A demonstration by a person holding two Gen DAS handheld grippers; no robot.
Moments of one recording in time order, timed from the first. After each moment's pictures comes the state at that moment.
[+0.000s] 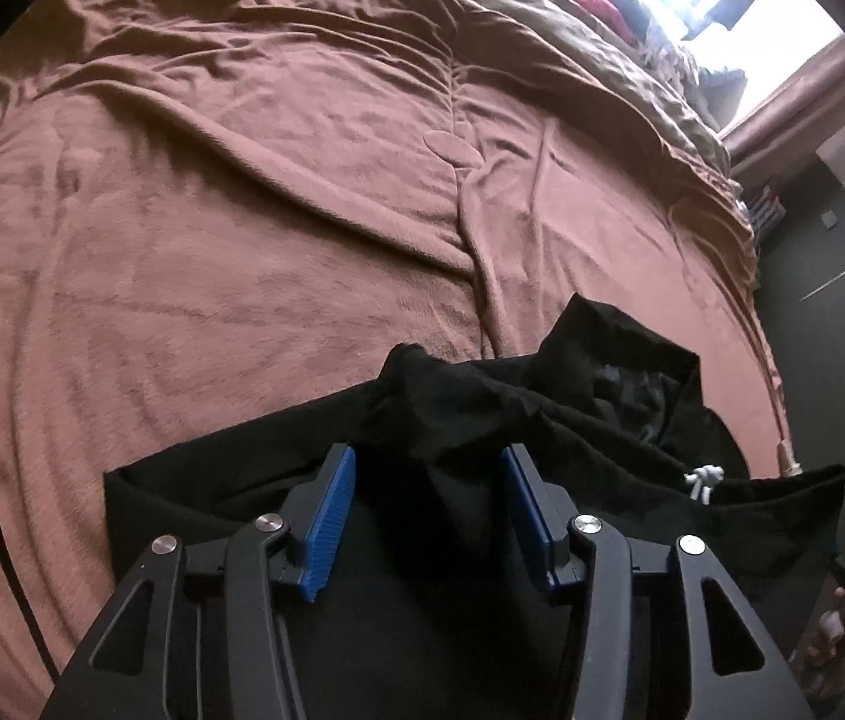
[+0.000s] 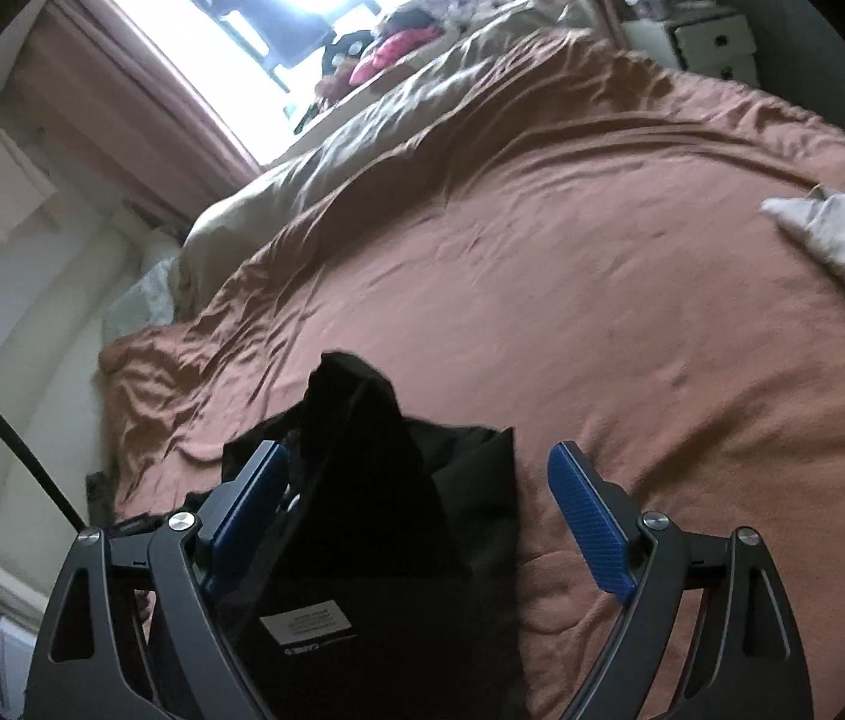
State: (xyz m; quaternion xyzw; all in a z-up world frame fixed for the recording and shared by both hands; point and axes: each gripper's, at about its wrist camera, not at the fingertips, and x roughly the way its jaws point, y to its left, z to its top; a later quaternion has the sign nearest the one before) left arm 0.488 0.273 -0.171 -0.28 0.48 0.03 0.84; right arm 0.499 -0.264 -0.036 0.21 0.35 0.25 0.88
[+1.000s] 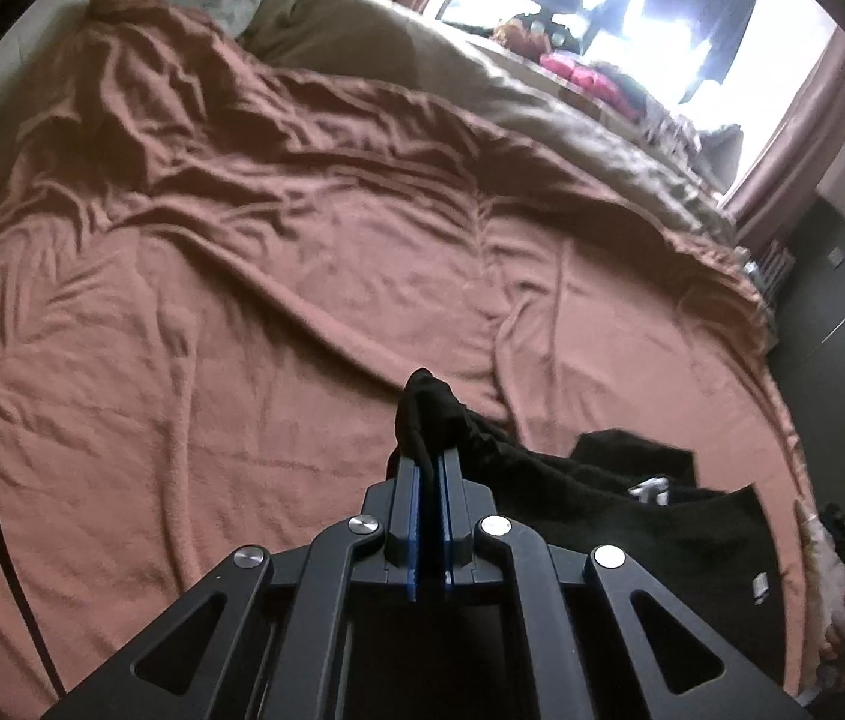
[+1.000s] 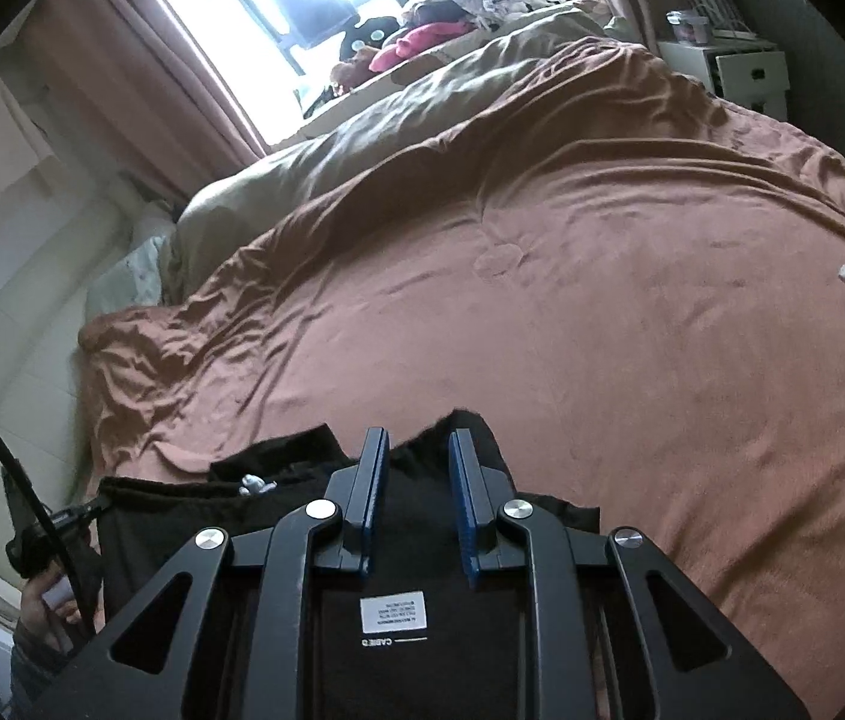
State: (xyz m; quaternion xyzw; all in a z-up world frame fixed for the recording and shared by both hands) left arm 0.477 0.318 -0.108 -0.24 0.40 0.09 0.88; right arm 0.523 -0.189 -0.031 0.16 0.34 0.23 0.90
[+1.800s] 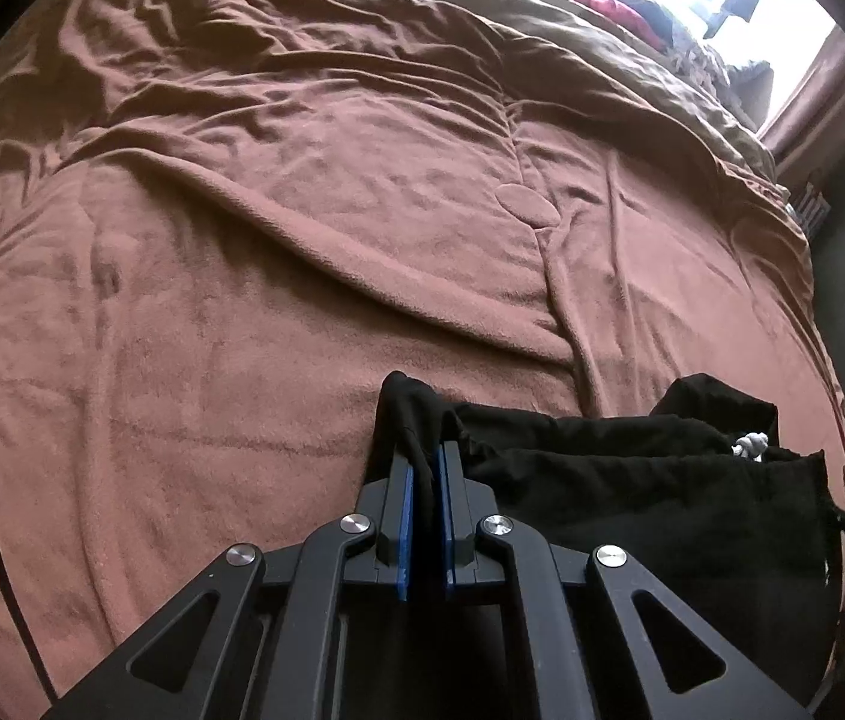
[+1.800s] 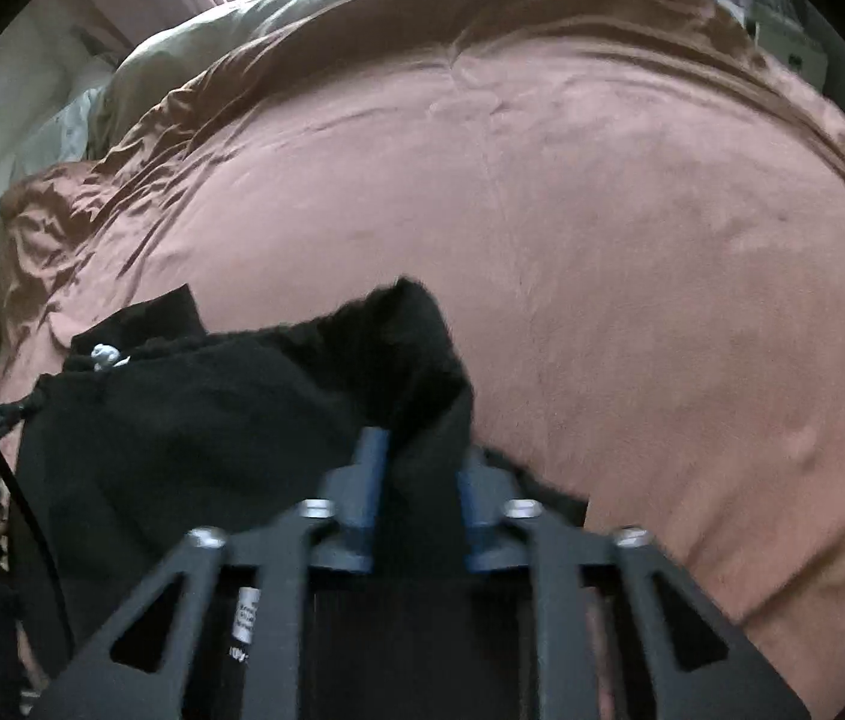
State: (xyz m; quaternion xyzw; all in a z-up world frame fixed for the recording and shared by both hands) left arm 0.516 0.314 -0.175 -0.22 0.46 0.10 0.85; right arm 0.609 -0.134 -0.081 0.02 0.46 0.20 0.86
